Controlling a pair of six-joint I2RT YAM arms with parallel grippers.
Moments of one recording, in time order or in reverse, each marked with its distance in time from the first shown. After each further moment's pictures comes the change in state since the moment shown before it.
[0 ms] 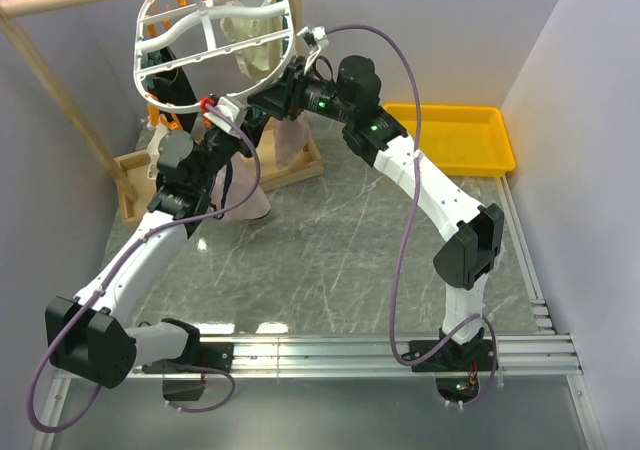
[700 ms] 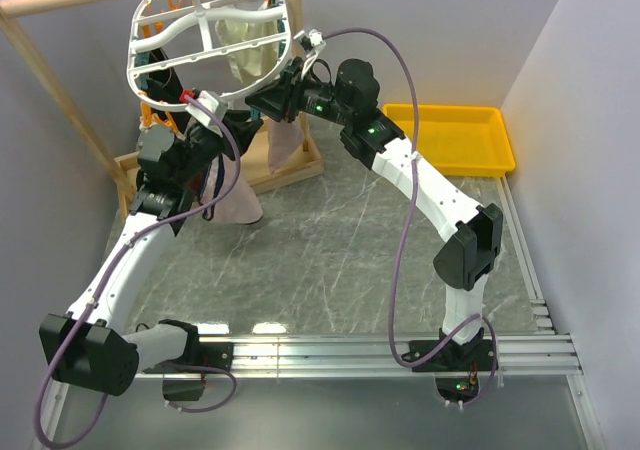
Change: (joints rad) left arm 0.110 -0.054 0.041 -0.162 0.174 -0.093; right arm 0.003 -0.004 -0.024 0.048 -0.013 -0.094
